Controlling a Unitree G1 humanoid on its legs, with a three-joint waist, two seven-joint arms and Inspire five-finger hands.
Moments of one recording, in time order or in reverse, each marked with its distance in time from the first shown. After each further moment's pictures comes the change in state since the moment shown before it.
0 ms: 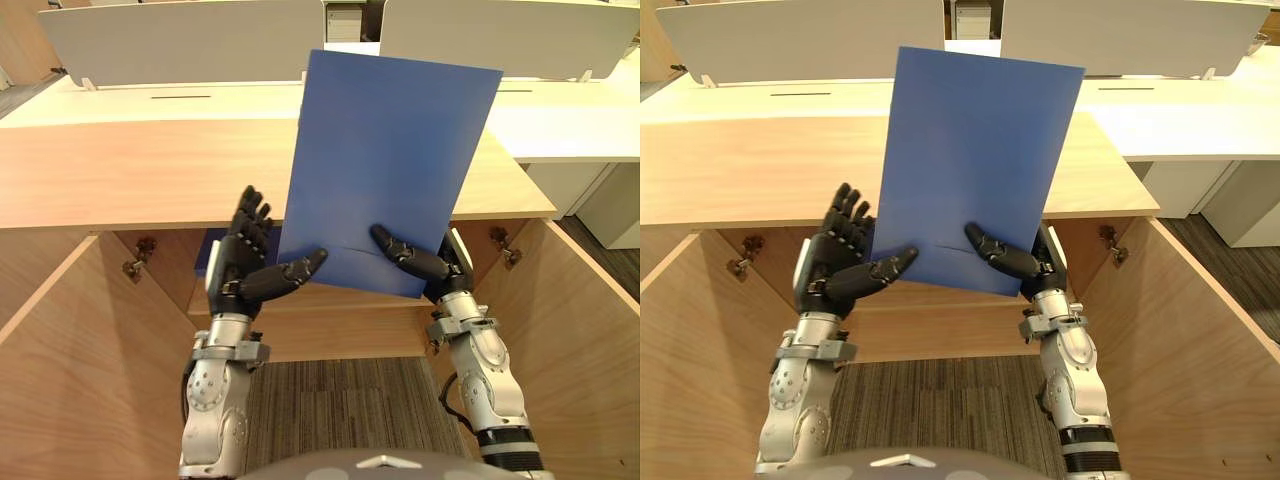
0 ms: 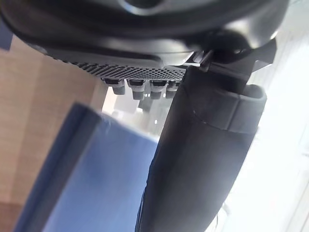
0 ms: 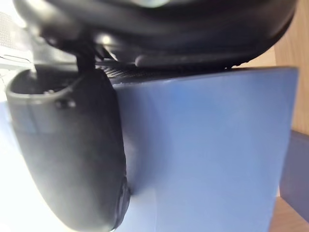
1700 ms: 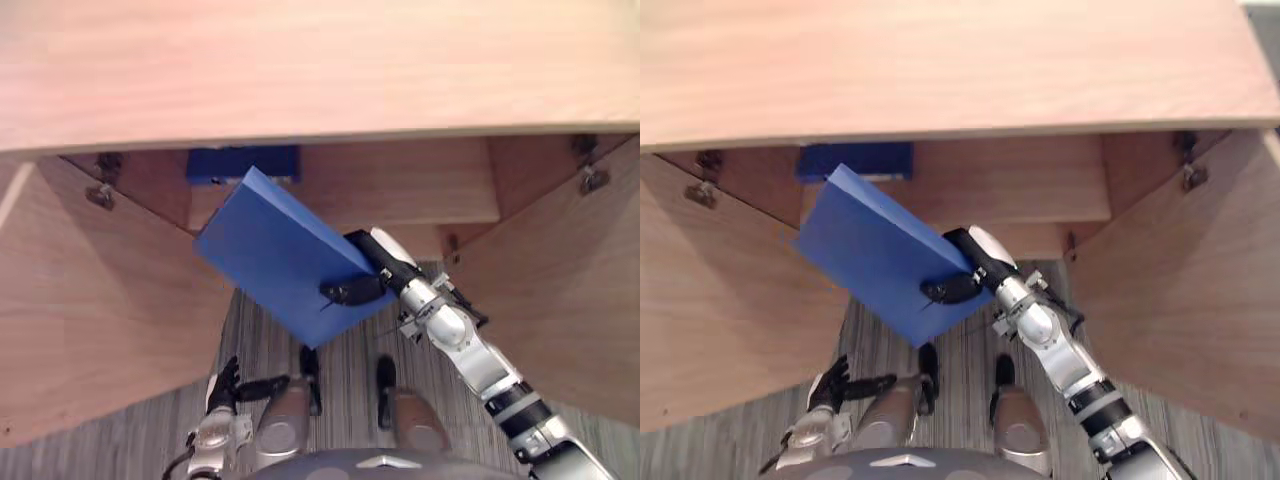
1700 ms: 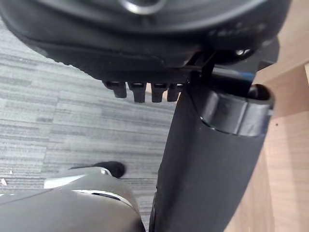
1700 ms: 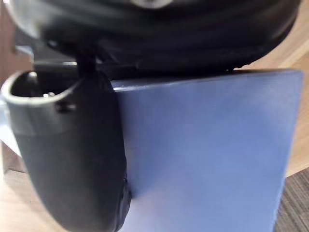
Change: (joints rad) left arm -0.220 0.115 0.112 1.190 0.286 0.053 0.173; right arm -0.254 -0.311 0.430 0.131 -0.659 -0.032 -0.152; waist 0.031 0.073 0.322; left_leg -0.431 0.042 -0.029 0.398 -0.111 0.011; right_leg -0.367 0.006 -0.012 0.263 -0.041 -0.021
